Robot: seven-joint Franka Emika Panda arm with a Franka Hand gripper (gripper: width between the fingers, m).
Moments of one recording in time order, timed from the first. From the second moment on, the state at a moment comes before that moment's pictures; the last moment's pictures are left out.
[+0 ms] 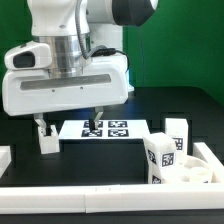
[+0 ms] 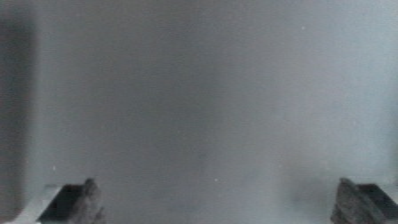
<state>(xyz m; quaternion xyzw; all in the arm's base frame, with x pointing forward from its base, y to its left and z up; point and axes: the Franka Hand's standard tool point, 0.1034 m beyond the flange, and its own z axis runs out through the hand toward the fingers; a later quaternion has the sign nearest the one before) 0.506 -0.089 0.066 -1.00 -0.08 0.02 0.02</state>
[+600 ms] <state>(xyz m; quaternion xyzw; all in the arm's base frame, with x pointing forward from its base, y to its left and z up) 0.468 -0.114 0.051 -0.98 -0.05 0.21 0.02</state>
